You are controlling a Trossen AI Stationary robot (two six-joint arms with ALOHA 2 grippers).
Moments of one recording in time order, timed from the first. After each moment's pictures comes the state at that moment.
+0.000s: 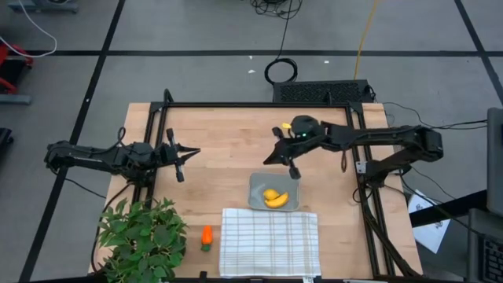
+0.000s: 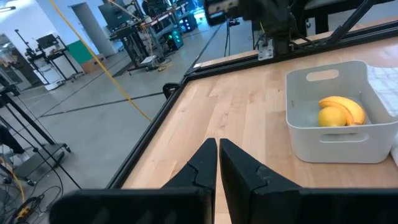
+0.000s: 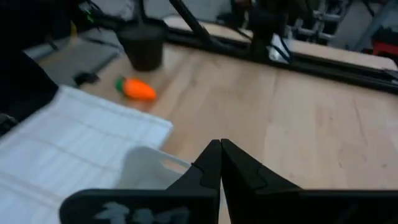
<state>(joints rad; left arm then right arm) -0.09 0.44 0.33 -0.09 -0.39 0.26 -0.18 1.38 0.96 -0.06 -0.48 -0.27</state>
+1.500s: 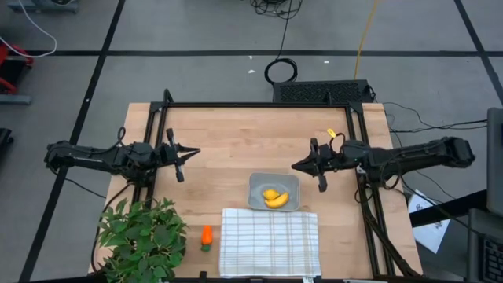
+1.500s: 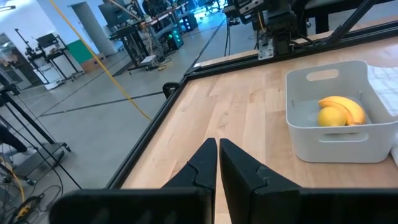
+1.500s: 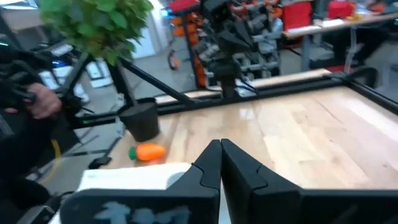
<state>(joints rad) -0.09 0.44 0.33 -0.09 -0.39 0.26 0.00 0.85 0.36 0.40 -0.09 0.21</state>
